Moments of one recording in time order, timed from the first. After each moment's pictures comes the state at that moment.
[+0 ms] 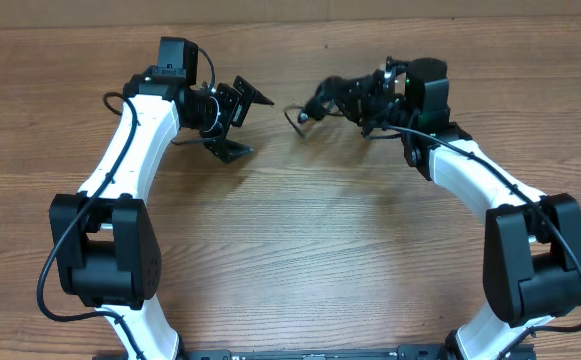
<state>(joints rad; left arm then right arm) -0.11 1.95 1.58 -0.84 0.75 -1.11 0.21 1.84 1.13 0.37 -0.73 1.46</state>
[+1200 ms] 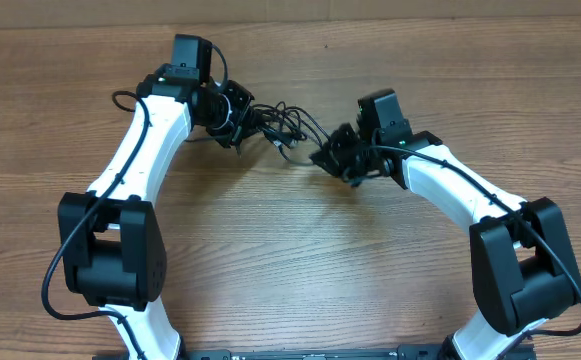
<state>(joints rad) -0.15 1.95 1.58 -0.77 0.61 -1.09 0.36 1.83 1.14 -0.35 -0.53 1.21</state>
